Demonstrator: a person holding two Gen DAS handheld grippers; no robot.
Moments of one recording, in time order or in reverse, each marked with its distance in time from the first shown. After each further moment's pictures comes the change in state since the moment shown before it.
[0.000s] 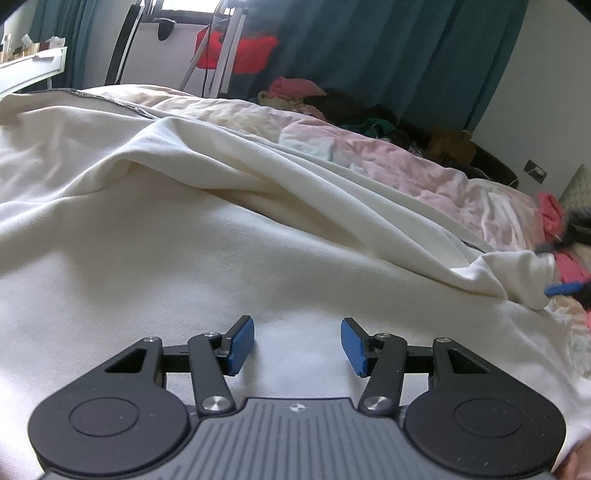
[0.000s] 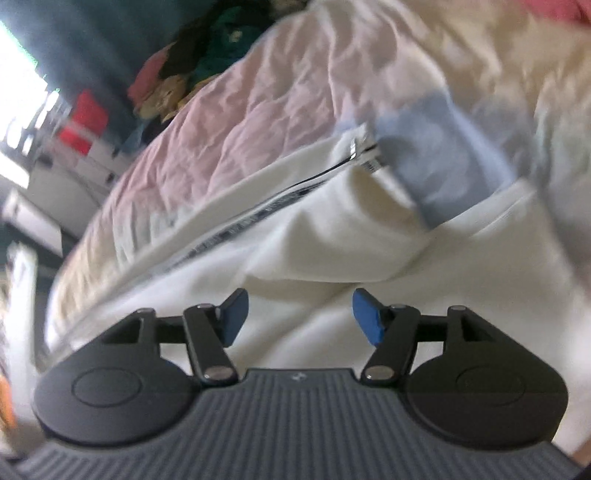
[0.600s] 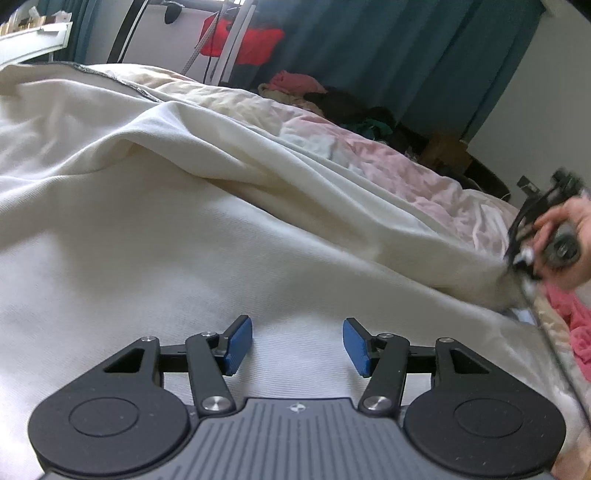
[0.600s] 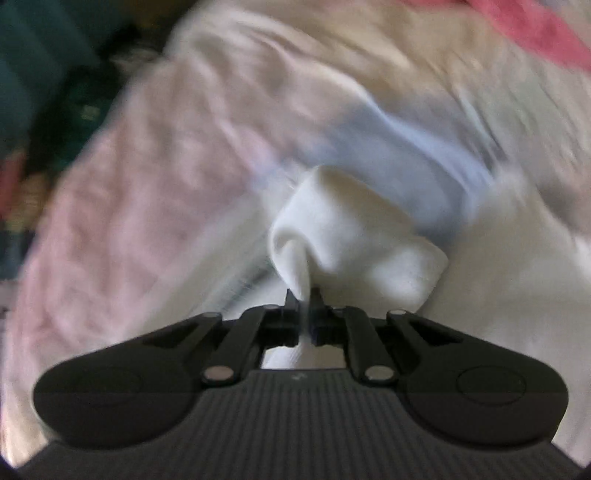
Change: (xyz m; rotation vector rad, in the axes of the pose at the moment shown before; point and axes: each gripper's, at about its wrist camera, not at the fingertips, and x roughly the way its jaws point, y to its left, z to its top) left arm 0.009 0.018 0.005 -0.097 0.020 -0.074; right arm 0.061 0.066 0.034 0.250 -0.262 -0.354
